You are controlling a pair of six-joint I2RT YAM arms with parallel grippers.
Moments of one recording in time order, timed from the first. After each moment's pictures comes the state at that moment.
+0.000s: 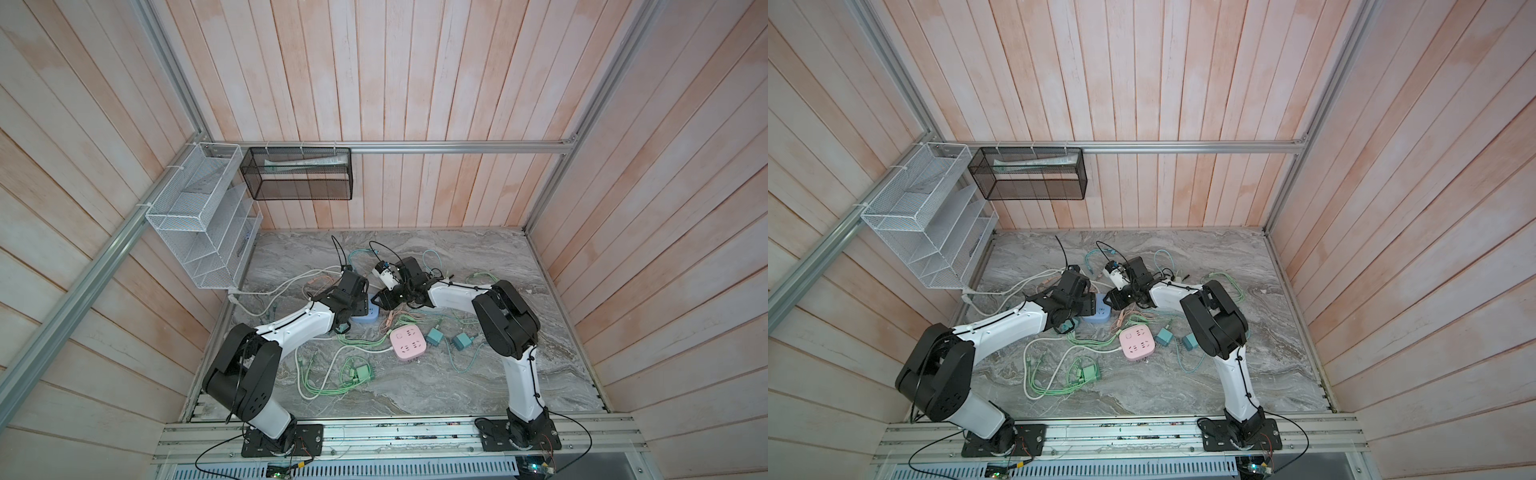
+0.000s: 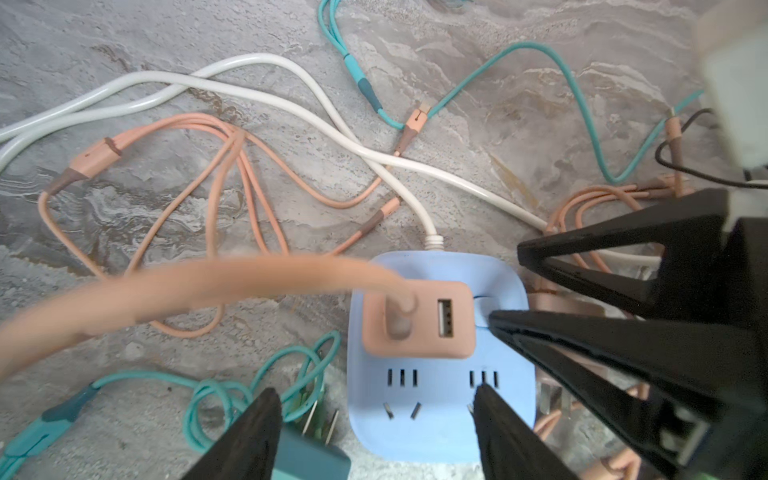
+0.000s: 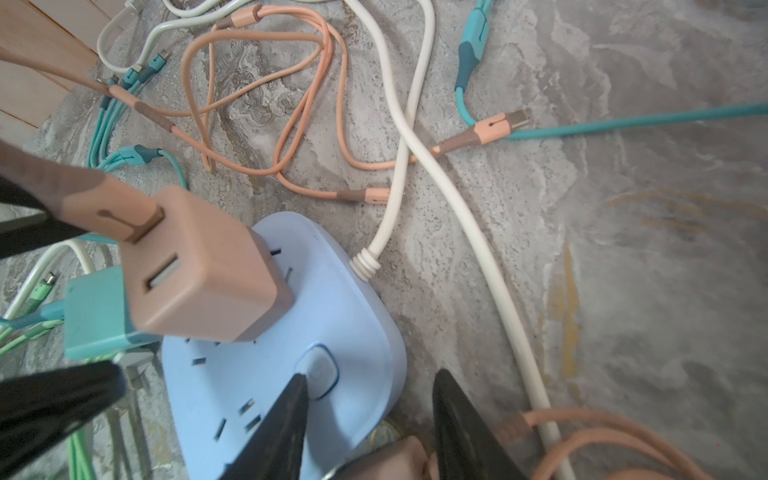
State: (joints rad) left arm -0.54 1.61 0.97 -0.29 -0.25 -0.43; right arm 0.66 2.14 1.38 -0.07 -0.42 0.05
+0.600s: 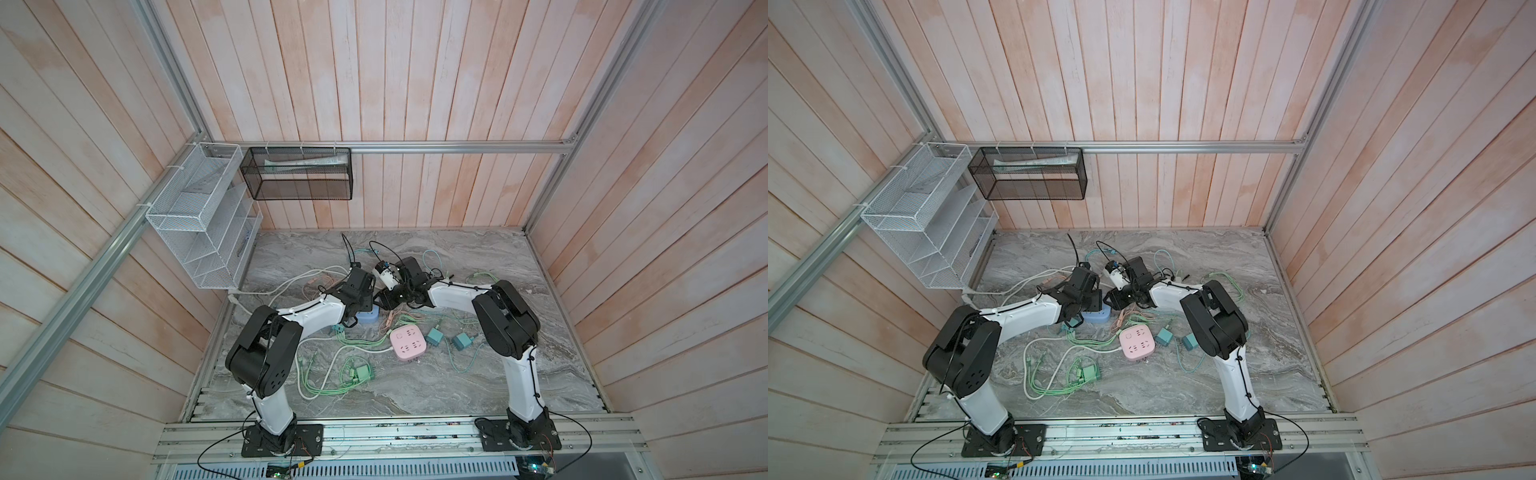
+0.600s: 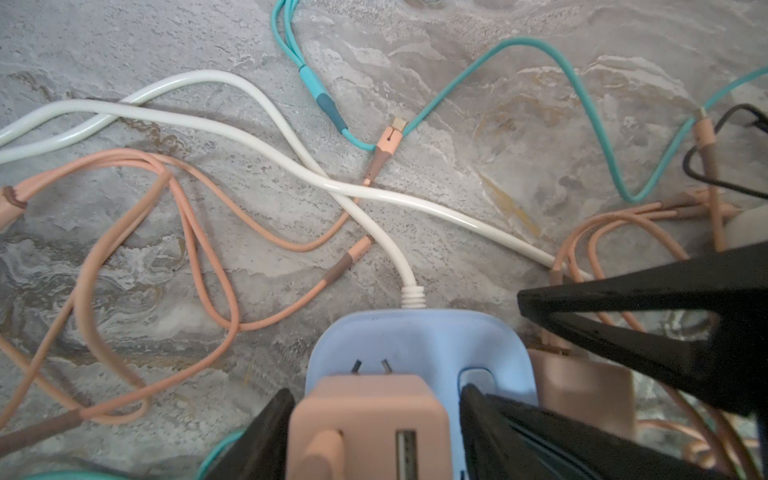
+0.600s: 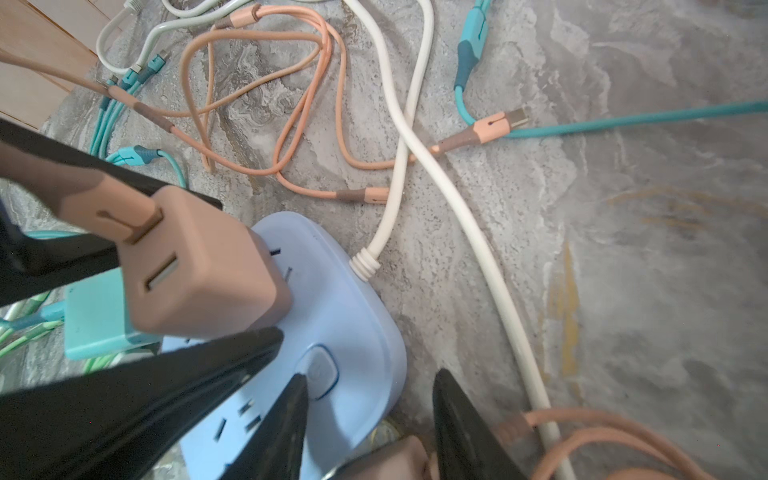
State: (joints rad) left arm -0.54 1.76 1.05 -0.22 -0.25 -0.38; right arm 0.66 2.14 1.38 -0.07 -0.42 0.05
